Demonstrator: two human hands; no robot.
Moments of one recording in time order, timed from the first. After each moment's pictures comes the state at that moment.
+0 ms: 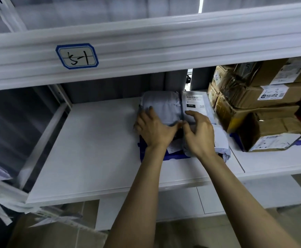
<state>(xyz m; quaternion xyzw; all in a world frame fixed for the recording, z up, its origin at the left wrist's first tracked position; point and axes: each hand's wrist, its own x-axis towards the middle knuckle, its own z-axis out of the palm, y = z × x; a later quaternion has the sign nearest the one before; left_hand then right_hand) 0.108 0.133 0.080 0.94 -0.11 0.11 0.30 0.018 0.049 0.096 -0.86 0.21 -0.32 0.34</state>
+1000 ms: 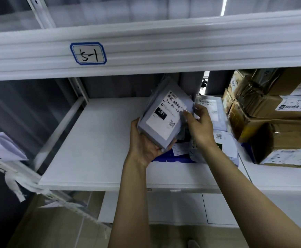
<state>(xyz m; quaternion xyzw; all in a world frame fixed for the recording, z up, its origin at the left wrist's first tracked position) 0.074 0.204 0.116 0.40 0.06 -0.33 0.85 0.046 0.052 0.116 -0.67 0.21 -0.23 0.67</state>
